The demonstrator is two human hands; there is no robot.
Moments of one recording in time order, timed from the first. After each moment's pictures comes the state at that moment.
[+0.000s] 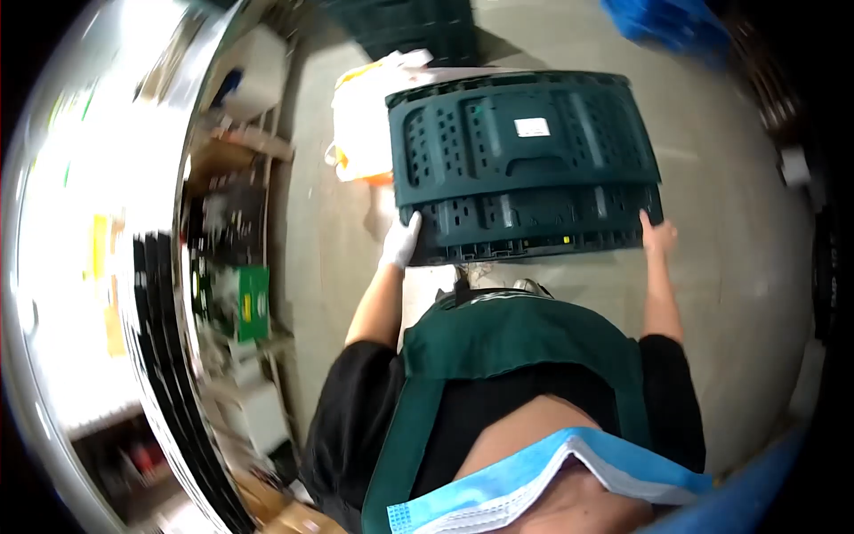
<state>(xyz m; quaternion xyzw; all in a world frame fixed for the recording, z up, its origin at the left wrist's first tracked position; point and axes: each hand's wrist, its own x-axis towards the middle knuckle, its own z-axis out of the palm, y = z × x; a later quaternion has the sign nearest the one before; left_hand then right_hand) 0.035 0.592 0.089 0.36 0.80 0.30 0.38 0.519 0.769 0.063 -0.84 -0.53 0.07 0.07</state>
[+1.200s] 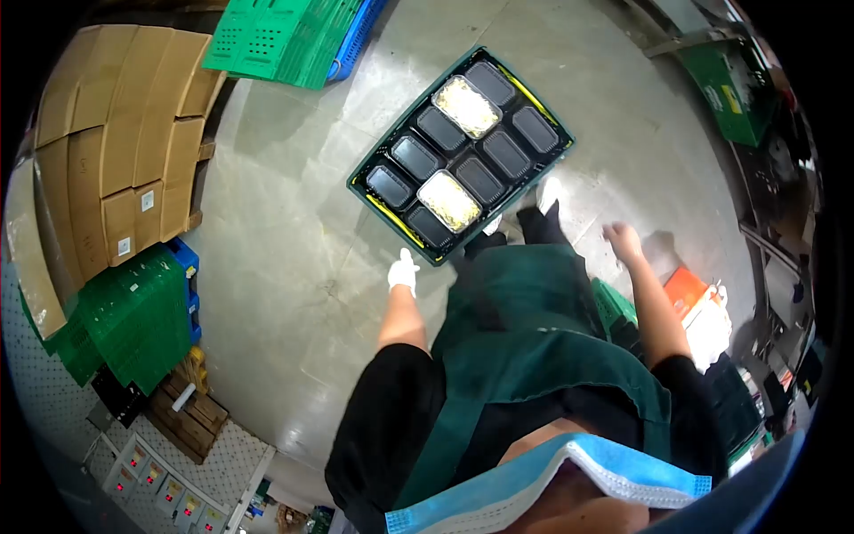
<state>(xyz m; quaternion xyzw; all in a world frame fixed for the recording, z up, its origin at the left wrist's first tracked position) 0.526 0.021 -0.123 -0.79 0.33 0.51 0.04 0.066 0.189 -0.050 0.29 -0.86 0.05 -0.42</state>
